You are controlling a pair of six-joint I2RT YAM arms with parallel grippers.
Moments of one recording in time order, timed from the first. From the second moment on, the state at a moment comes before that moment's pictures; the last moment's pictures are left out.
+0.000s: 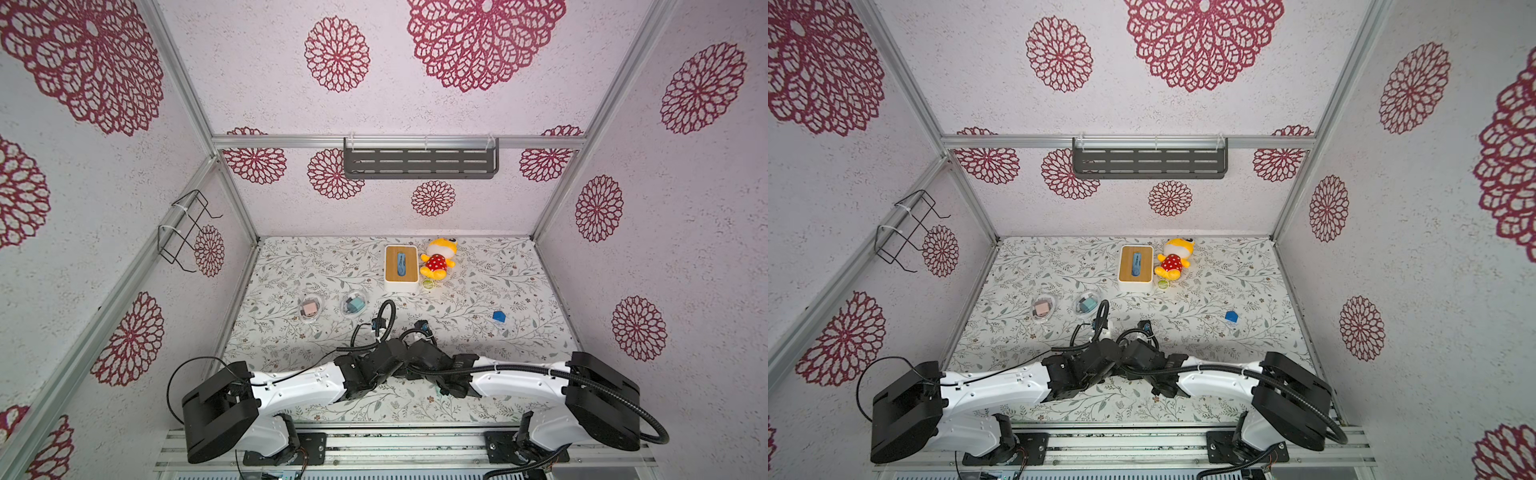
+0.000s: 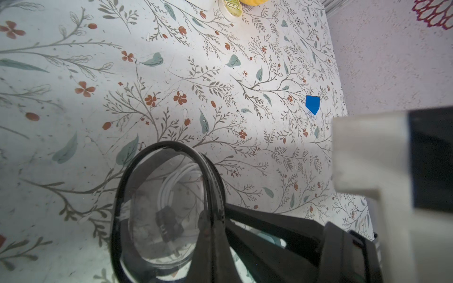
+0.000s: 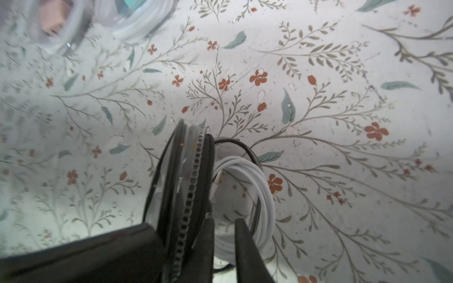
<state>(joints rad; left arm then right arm) -1.09 1.39 0.68 -0.05 -0.33 -1.07 1.13 1.41 0.68 -0.13 0.34 0.86</state>
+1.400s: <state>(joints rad) -1.08 1.47 0.70 -0.01 -0.30 -1.08 1.09 1.45 0.65 -0.09 0.32 0.92</state>
